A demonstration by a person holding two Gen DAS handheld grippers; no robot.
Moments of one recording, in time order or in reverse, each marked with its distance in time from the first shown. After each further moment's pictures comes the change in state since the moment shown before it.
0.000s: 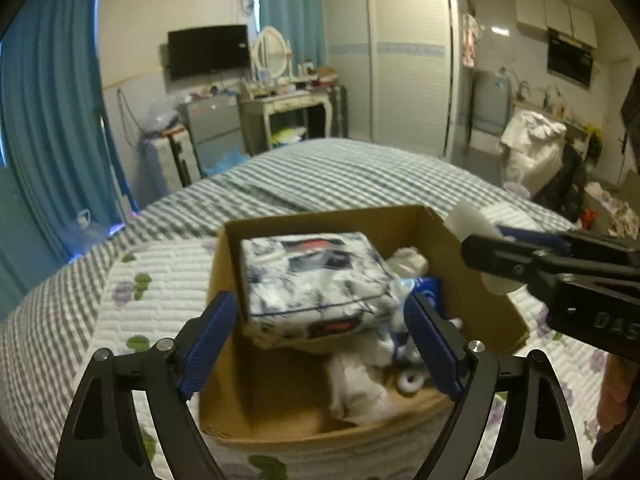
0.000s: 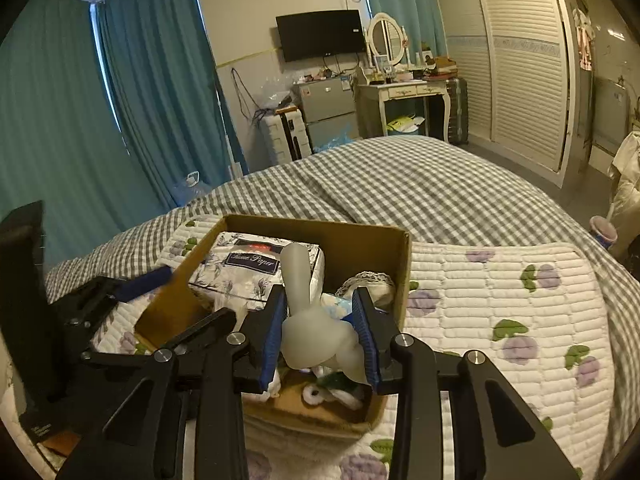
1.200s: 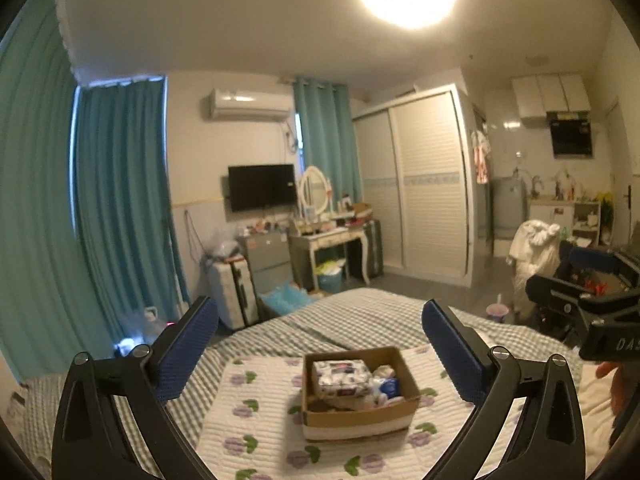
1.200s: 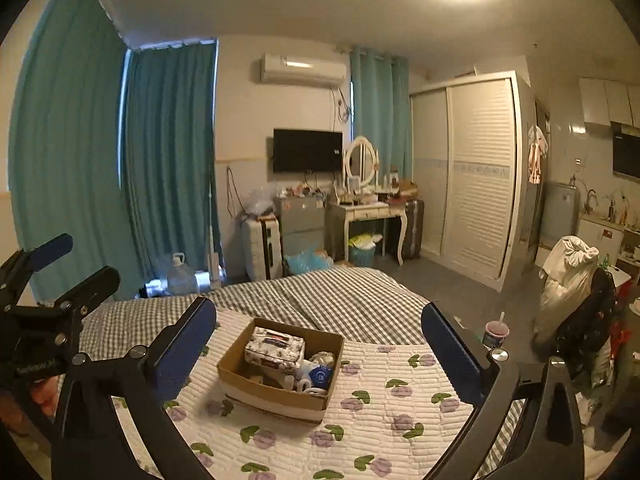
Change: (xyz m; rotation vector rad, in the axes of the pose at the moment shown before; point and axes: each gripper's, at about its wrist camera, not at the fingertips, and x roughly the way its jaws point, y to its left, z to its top) left arm -0.333 -0.029 0.031 -0.019 -0.461 0.155; right arm -0.345 0.091 0.000 -0.133 -0.419 -0.175
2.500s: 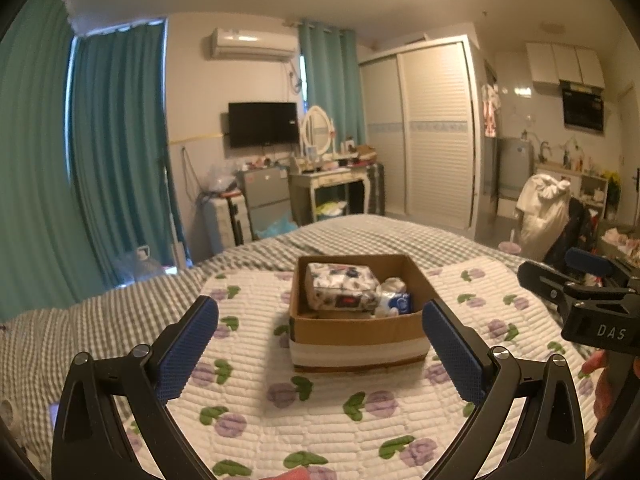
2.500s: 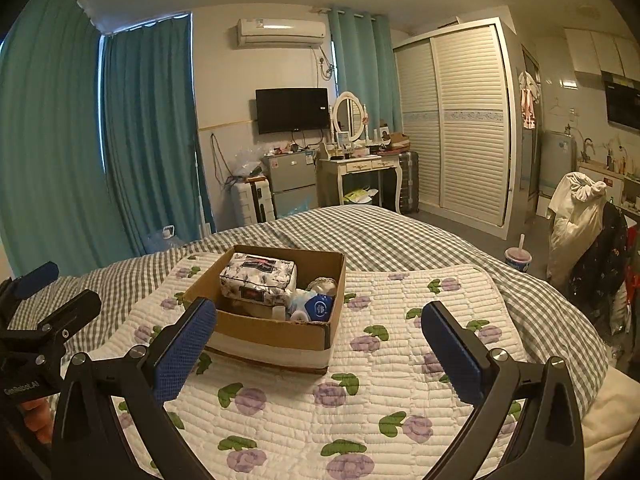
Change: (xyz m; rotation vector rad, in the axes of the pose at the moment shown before) left arm 0.062 -0.007 -0.130 -0.022 0.181 0.017; right arm 0.097 -0.016 -0.144 0.084 0.134 -0.015
